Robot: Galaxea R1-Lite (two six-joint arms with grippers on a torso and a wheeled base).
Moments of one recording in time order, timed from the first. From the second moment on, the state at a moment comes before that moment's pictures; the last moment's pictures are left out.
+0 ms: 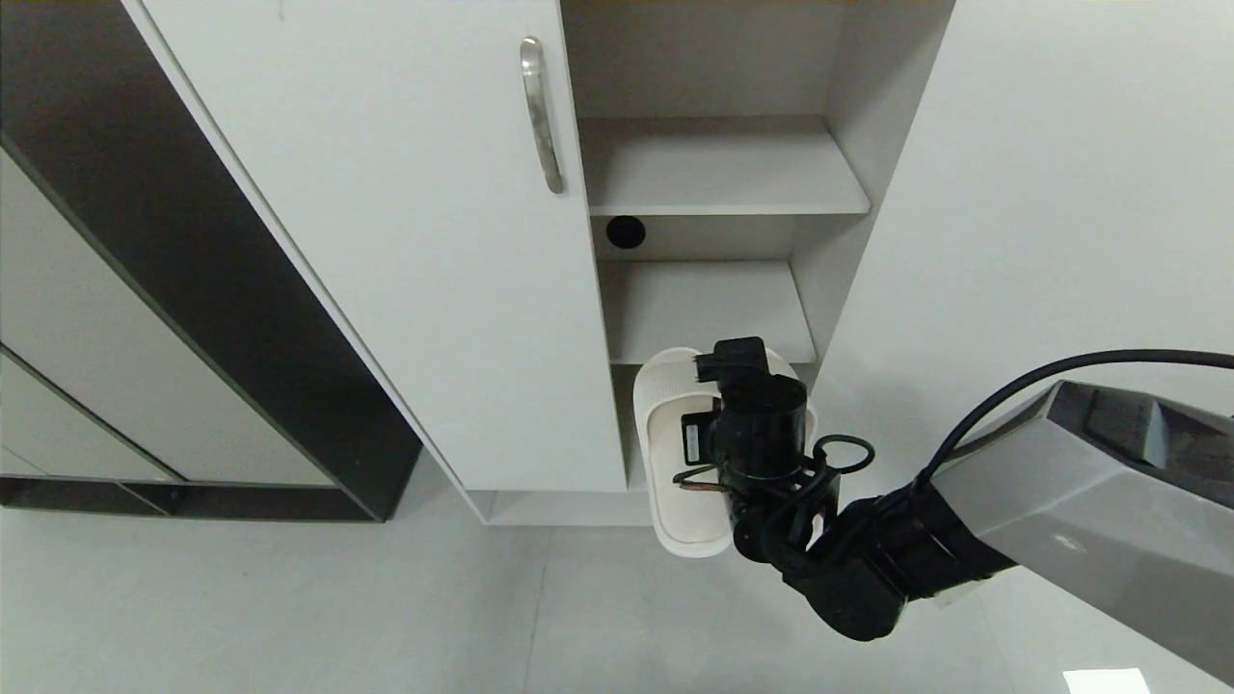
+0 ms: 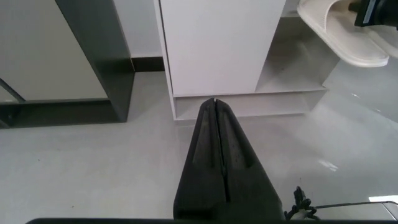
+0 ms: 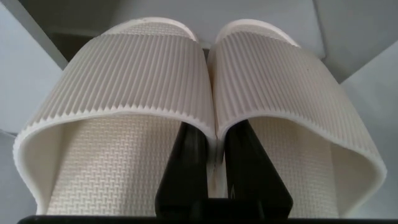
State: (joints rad) left arm 0.00 0.00 0.00 0.00 -0.05 0.01; right arm 0.80 2.22 -1.18 -0.99 -0.75 0.00
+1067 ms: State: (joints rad) left arm 0.00 0.00 0.00 0.00 -0.05 0.01; right arm 0.80 2.22 -1.15 -1.05 -0.74 -0.01
